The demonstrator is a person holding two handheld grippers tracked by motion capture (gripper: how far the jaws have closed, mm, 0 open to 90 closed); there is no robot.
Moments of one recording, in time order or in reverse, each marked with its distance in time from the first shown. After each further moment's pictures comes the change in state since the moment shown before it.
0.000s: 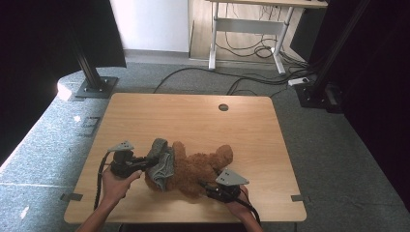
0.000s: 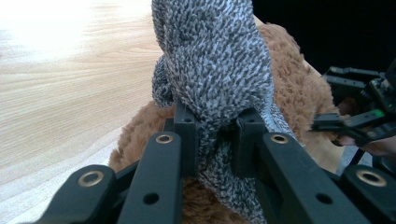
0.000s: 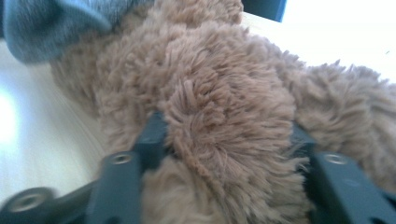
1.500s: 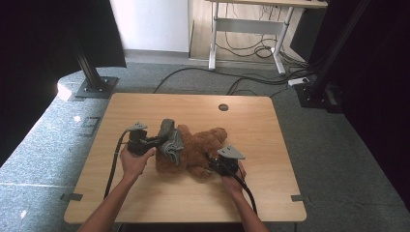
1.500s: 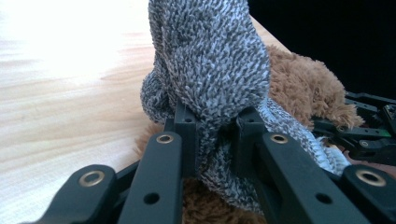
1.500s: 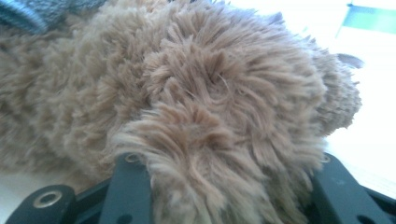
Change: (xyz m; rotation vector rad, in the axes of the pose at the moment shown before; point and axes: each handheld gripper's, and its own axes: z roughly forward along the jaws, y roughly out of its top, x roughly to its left) left arm 0.033 0.042 0.057 -0.063 0.071 -0.040; right arm -0.057 0.009 0.053 0.026 -0.256 0.133
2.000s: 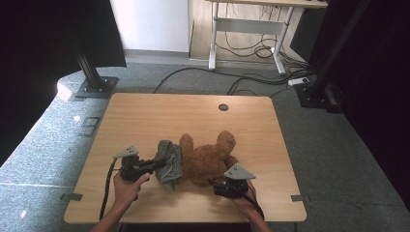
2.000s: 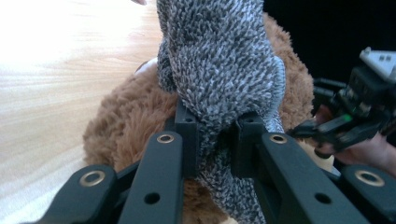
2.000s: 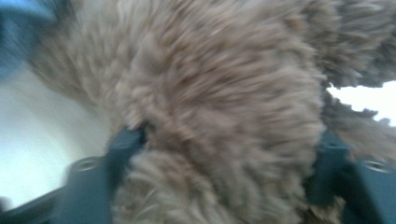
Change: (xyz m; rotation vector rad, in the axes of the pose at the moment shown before) left arm -0.026 -0.062 -0.036 -0.054 -0.154 -0.015; right arm 0.010 -0.023 -0.065 0.064 0.164 -0.063
